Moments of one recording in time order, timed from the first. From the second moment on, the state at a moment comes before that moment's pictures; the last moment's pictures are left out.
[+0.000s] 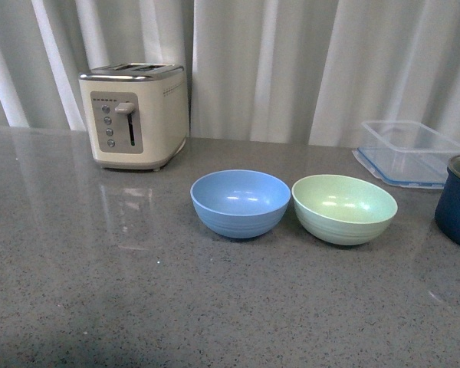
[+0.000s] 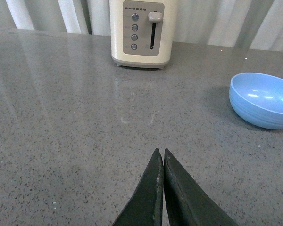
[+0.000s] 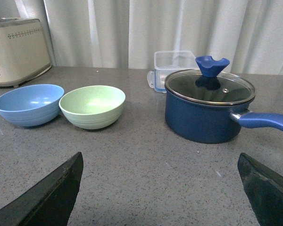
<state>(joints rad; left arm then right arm) -0.08 0.95 0.17 0.77 -0.07 -0.01 0.00 0.00 0.01 0.00 0.00 0.00</state>
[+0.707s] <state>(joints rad) 0.00 0.51 0.02 0.51 0.00 -0.01 0.00 0.00 0.01 0.00 0.00 0.00</state>
